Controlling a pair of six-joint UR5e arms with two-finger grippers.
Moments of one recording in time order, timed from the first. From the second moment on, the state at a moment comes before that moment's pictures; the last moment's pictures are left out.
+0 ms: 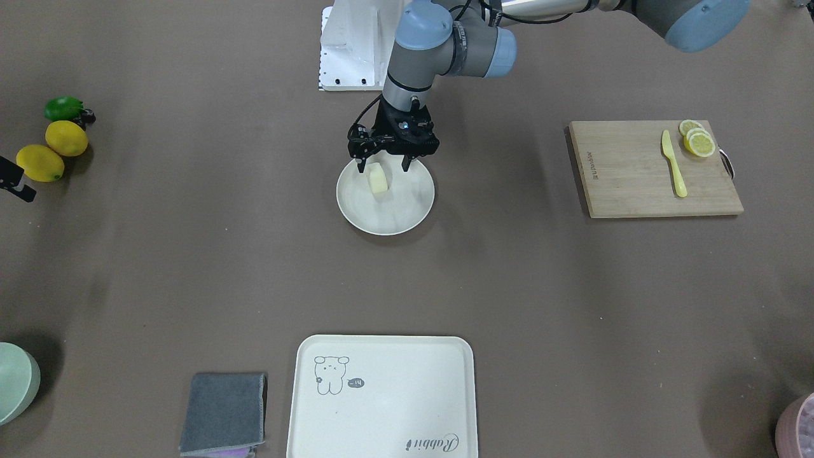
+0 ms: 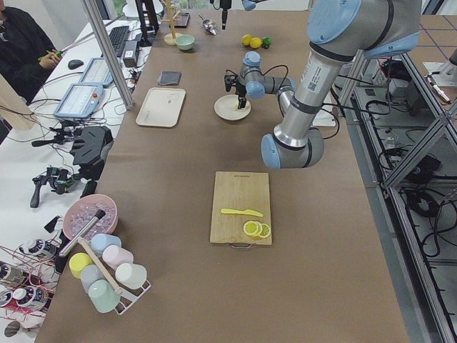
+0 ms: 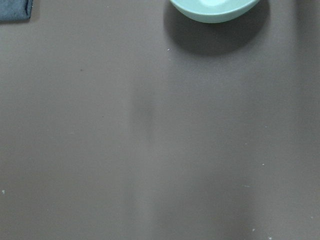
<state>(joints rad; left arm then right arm) -0.39 -2.23 -1.69 -1.85 -1.68 -1.53 1.24 -1.66 1.73 -1.03 2.41 0.64</state>
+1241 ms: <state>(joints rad) -1.35 -1.58 -1.79 -1.67 -2.37 -0.05 1.51 -1.64 1.69 -1.45 2.36 0.02</state>
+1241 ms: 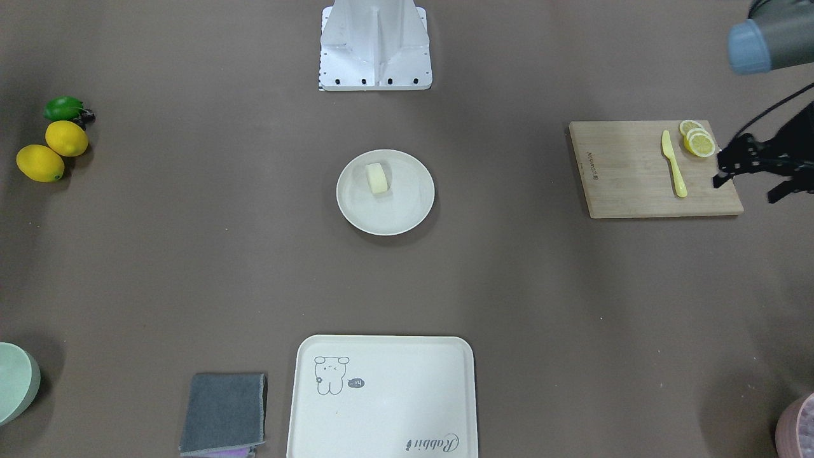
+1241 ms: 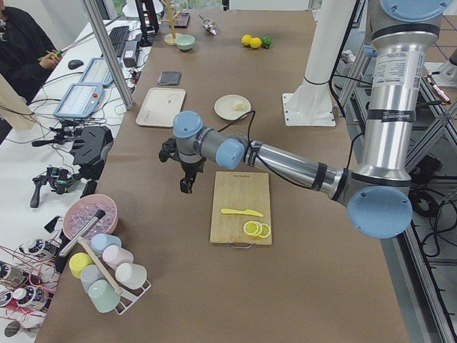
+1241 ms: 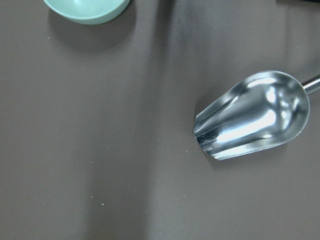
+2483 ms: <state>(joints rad) -1.38 -1.46 -1.74 -1.69 -2.39 0.02 1.51 -1.65 1.69 -1.44 2.36 0.00</state>
